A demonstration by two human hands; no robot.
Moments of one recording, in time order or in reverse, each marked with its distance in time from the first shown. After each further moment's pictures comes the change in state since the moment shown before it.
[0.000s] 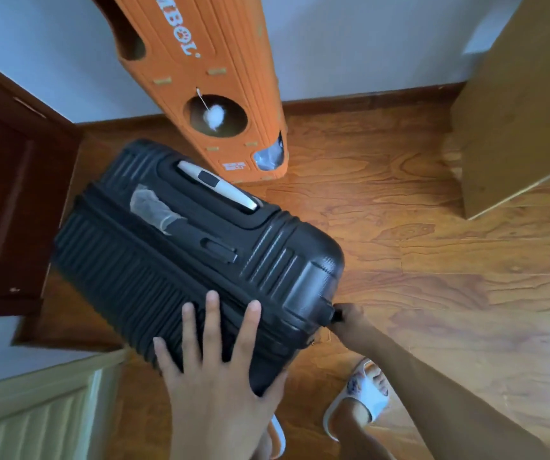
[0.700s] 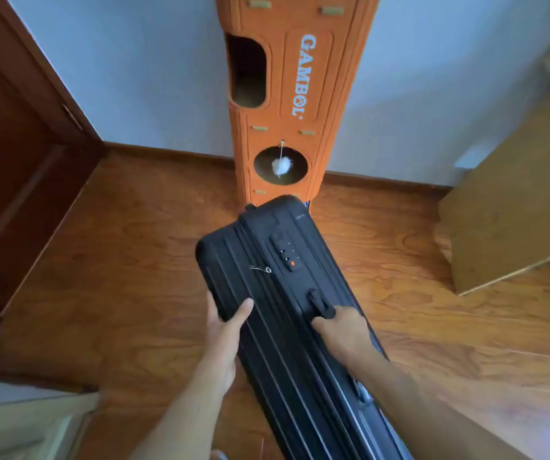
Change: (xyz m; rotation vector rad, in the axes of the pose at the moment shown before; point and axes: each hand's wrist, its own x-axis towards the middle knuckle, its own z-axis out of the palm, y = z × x) left_hand 0.062 -0.215 0.104 -1.896 -0.118 -0.629; right_hand -0.079 -0.257 0.095 -0.013 0.360 0.070
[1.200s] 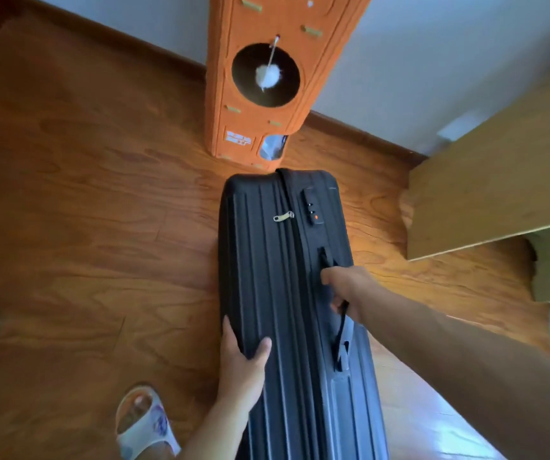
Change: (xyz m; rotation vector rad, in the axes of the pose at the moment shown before) left_hand -0.030 -0.200 0.043 0.333 -0.010 -0.163; right_hand 0.071 0.066 -0.011 0.191 -0.033 0.455
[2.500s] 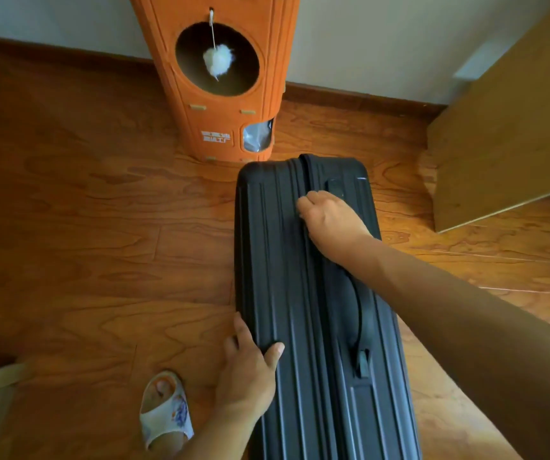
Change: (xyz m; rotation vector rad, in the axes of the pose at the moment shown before) left_hand 0.032 0.070 0.050 0.856 -0.011 -0.062; right_hand 0.127 -0.071 -0.019 -1.092 0.279 -1.321
